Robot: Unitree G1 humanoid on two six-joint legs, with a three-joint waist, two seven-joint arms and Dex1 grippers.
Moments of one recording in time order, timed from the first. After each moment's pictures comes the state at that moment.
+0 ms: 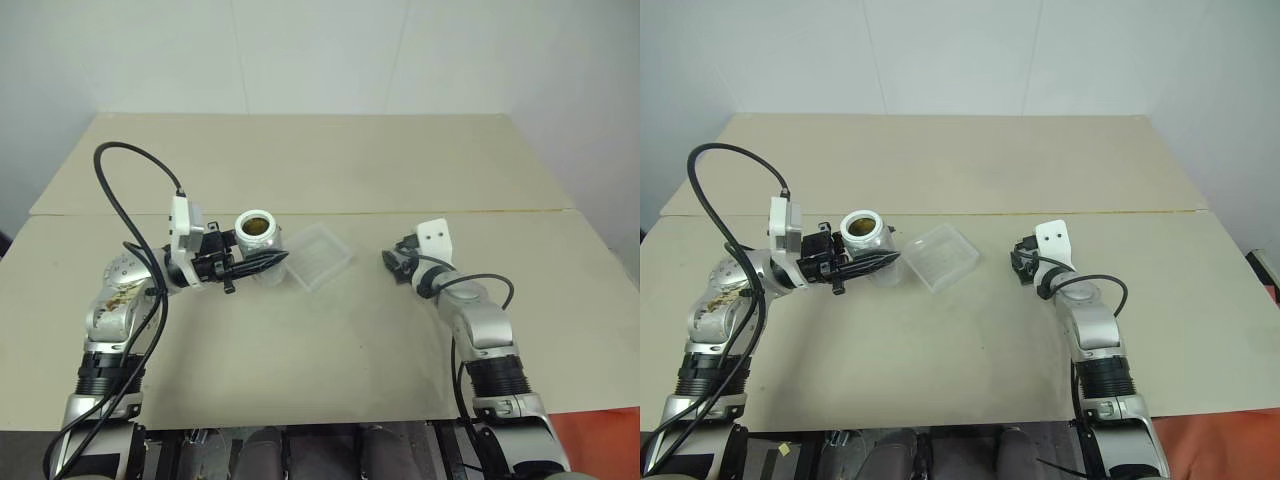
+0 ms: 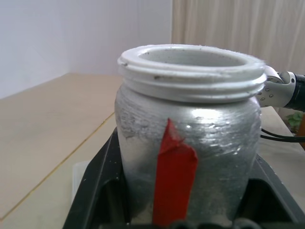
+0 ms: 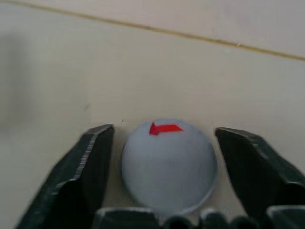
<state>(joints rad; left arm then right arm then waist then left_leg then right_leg) -0.46 0.56 0.11 0.04 -0.57 0.22 -1.23 -0.48 -0.29 0.02 0.09 0.12 0.59 0.25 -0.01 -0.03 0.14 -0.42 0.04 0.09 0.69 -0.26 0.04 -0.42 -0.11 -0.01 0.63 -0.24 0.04</state>
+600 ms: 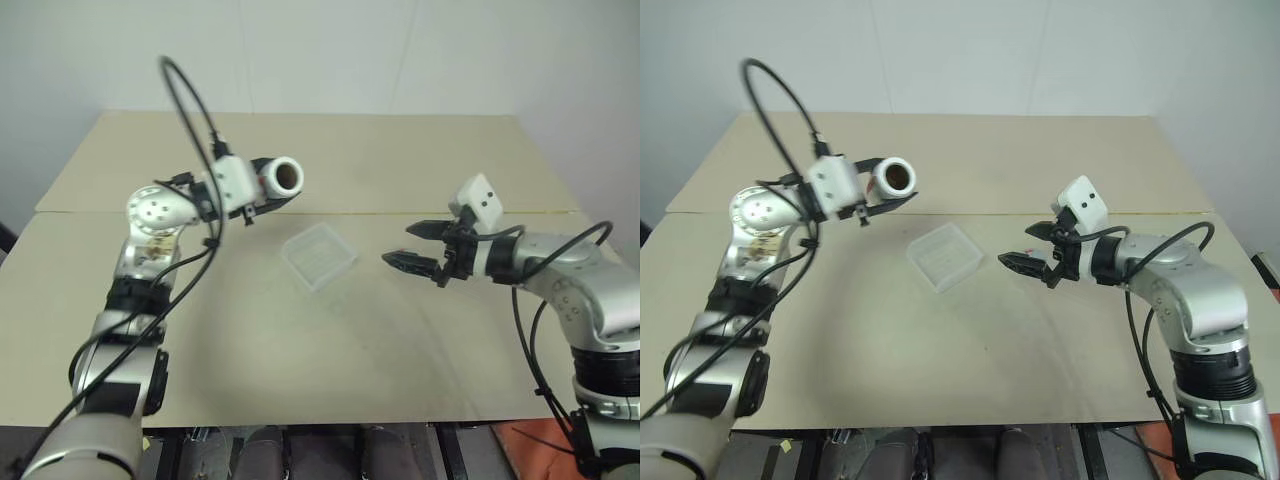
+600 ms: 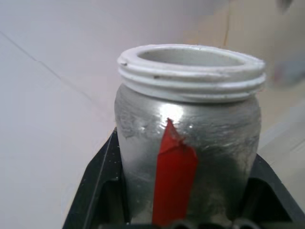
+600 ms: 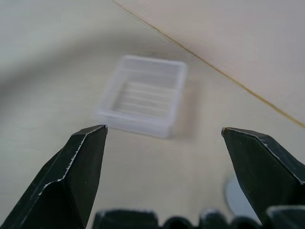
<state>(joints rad) -1.02 0.57 -0.19 0.76 0.29 -0.73 -0.70 -0.59 -0.76 -0.05 -0.31 0.57 0.97 0.87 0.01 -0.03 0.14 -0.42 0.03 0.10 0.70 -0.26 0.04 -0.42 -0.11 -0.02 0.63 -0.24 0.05</state>
